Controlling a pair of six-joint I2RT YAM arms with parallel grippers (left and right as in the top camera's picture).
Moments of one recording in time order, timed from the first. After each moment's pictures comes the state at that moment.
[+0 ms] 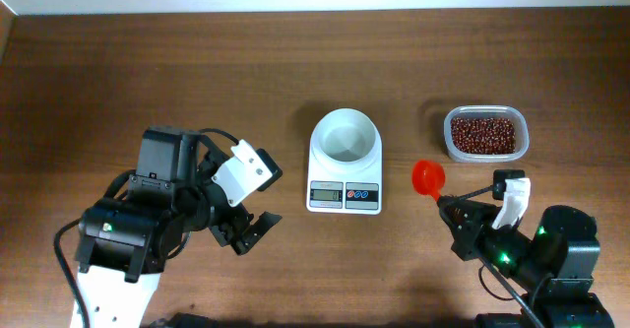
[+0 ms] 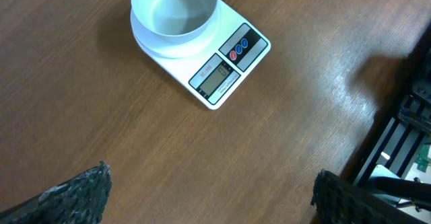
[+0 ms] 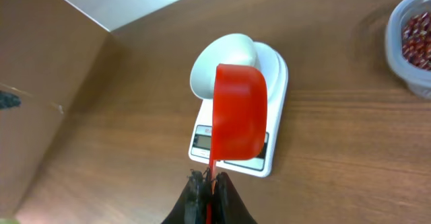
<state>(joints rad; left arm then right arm) -0.20 1.05 1.23 -1.21 0.42 0.60 -0.02 0.52 0.64 -0.69 -0.57 0.34</state>
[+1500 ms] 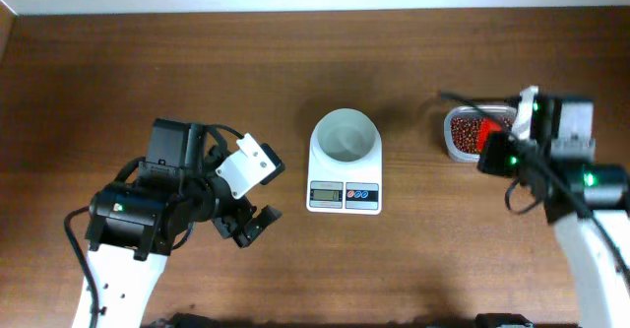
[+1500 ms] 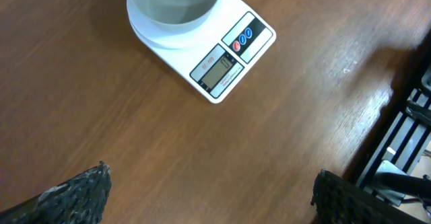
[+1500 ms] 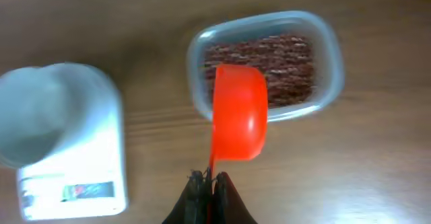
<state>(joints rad) -0.20 1.11 1.23 -1.21 0.41 0.61 -0.02 1.22 1.19 -0.96 0.00 0.20</state>
